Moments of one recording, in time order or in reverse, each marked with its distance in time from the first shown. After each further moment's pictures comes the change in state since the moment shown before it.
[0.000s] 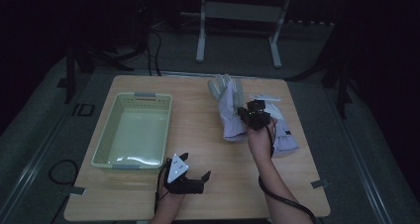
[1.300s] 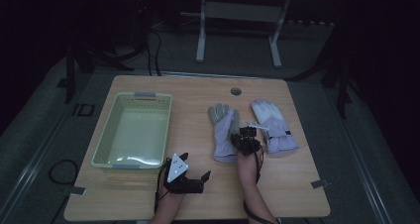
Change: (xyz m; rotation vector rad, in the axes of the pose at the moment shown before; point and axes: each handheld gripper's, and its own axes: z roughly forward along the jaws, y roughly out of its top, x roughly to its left) left arm 0.001 0.000 0.000 0.004 -0.002 -0.005; right arm 0.014 -0.086 0.033 0.108 -0.054 0.168
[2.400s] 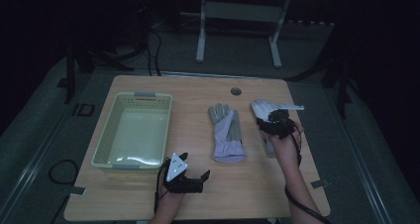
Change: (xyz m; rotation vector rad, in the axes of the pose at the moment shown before) left arm 0.002 0.000 0.000 0.000 0.000 -0.017; right arm -0.086 0.071 -0.055 -0.068 -0.014 -0.251
